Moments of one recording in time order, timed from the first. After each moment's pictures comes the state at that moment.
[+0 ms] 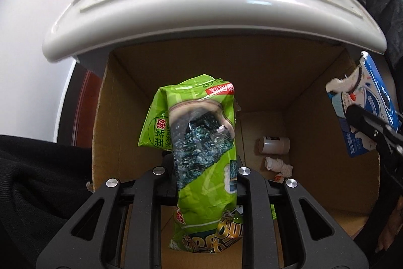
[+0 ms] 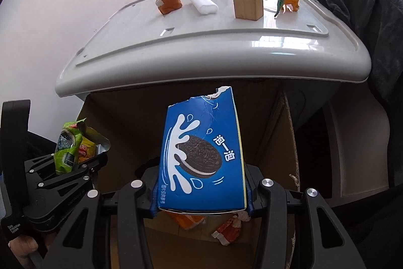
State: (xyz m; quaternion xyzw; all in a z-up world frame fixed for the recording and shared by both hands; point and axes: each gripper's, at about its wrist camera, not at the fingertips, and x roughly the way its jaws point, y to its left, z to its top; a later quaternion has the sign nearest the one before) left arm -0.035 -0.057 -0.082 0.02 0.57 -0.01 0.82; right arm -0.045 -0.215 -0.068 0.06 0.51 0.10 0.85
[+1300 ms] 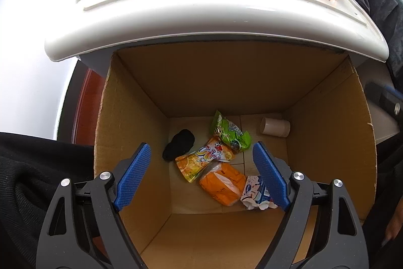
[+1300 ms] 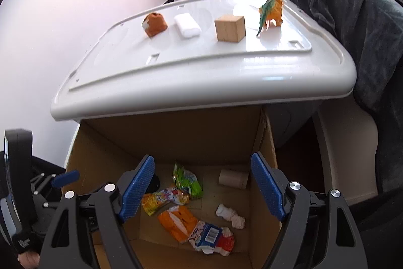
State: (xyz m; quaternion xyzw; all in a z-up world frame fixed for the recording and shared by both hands) left arm -0.036 -0.059 -0.074 0.01 0.57 0.00 0.82; right arm -0.028 -0.234 -0.041 0.08 0.47 0.06 0.88
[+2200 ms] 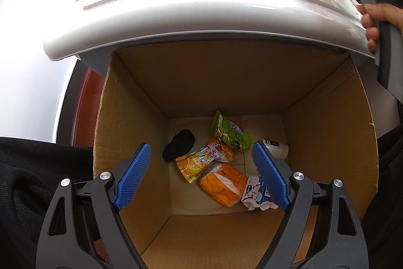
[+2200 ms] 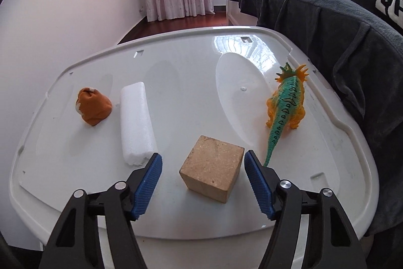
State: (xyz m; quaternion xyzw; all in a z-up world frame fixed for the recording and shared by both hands) left arm -0.033 -0.059 -0.077 0.01 0.57 0.00 0.82; right arm 0.162 -0.241 -0.047 0.05 0.45 -0.02 0.89
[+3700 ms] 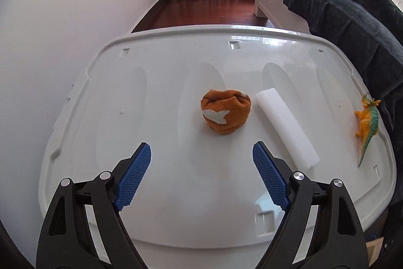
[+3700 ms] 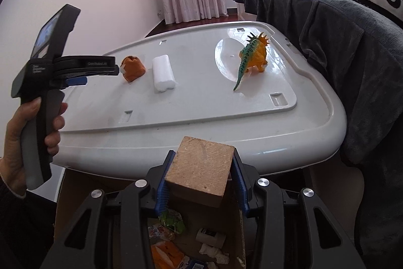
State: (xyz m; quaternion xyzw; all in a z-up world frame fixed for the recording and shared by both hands) left arm 0.198 -0.080 0.004 0.01 0.47 0.01 0.88; right arm 0.027 -0.267 -0.024 0.08 0.42 0.05 0.90
